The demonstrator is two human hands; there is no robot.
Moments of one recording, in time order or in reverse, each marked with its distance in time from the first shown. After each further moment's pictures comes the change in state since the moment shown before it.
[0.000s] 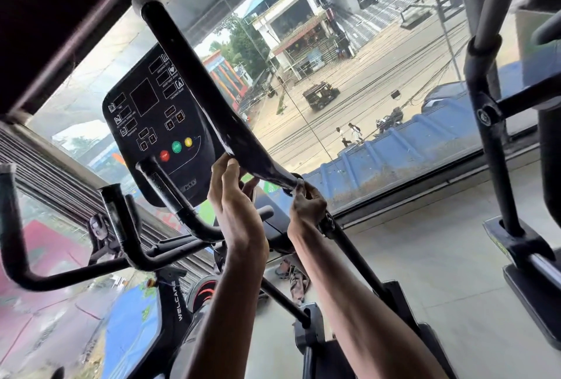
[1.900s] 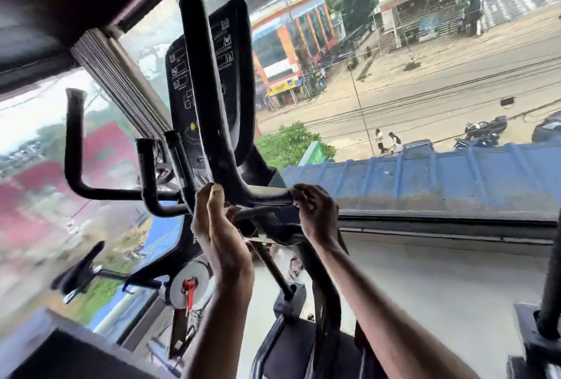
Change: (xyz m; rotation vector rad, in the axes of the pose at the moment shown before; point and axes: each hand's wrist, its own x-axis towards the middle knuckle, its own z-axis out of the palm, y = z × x) left_hand -0.002 -0.008 0.057 0.062 0.588 0.046; right_hand 0.073 -0.064 -0.027 -0.726 -0.724 -0.634
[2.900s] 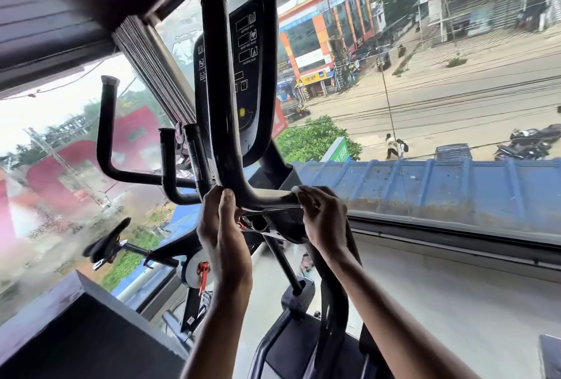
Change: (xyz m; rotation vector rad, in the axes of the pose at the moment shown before) left_hand -0.008 -0.002 -0.002 0.180 -0.039 0.119; right_hand 0.001 -0.036 -0.023 0.062 -0.132 -0.148
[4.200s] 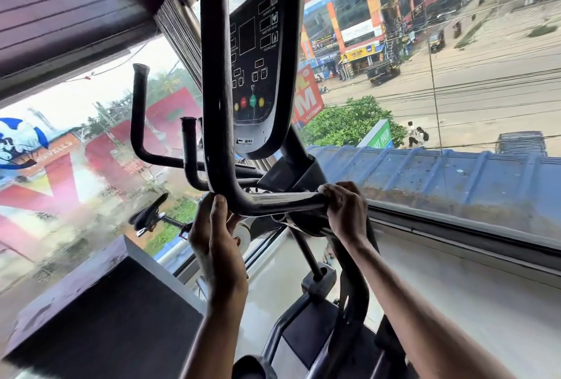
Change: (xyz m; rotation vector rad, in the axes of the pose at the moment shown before) left_hand -0.013 0.013 0.019 0.067 0.227 -0.052; right_hand 0.037 0.070 0.004 -0.122 -0.119 0.019
